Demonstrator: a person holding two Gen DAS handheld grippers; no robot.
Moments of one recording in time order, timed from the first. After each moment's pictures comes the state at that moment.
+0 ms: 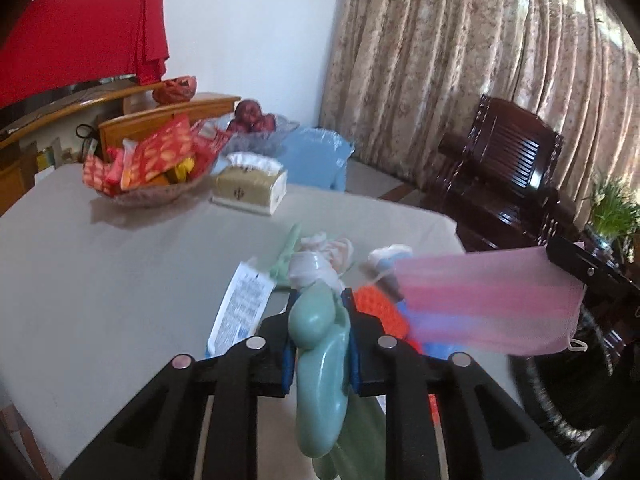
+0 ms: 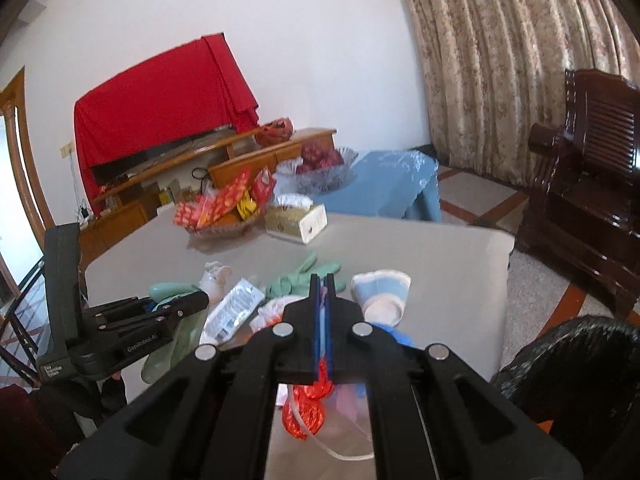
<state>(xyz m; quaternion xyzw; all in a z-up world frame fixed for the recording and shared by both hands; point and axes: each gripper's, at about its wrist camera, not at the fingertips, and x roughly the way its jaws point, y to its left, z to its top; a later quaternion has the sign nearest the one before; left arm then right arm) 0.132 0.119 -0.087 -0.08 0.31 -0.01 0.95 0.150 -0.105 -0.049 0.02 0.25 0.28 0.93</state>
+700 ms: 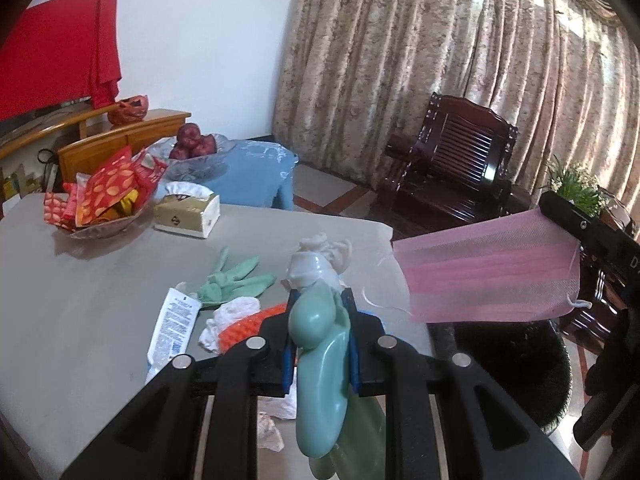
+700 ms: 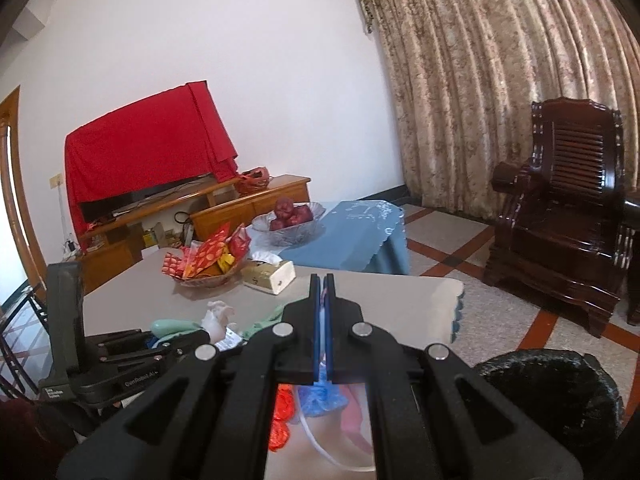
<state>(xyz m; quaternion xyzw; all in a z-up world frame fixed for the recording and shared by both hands) 0.126 0.058 -0.047 -0.06 0.30 -0.09 0.95 0.121 -0.176 0.002 0.04 0.19 0.23 0.95</state>
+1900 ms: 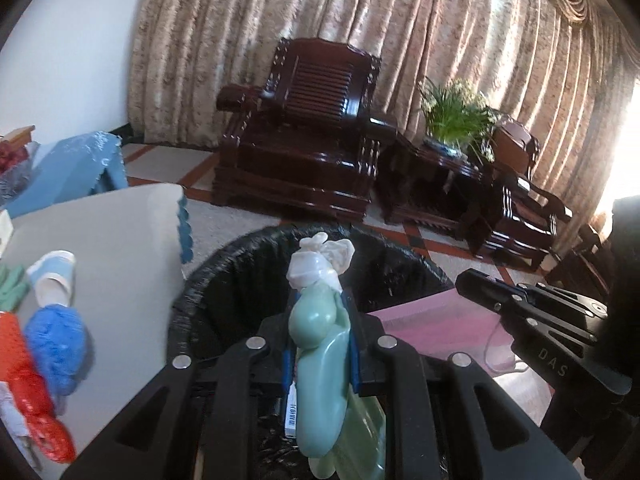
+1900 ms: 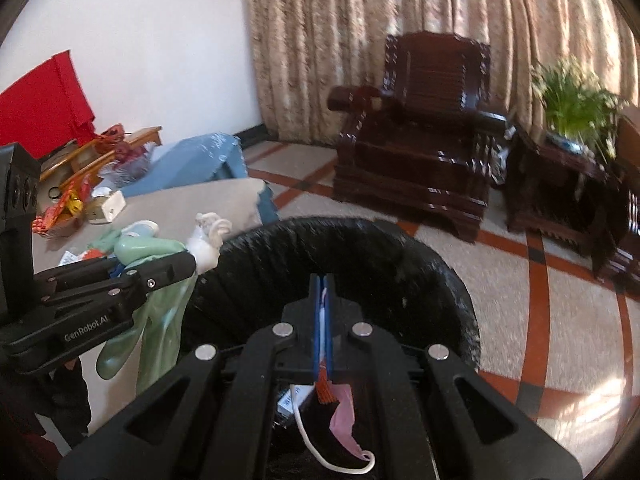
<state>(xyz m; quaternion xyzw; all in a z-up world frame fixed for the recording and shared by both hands) 0.141 -0.207 -0.108 0.00 0.34 -0.32 0.89 0.076 -0.369 -0.115 0.05 0.32 -0.02 0.95</state>
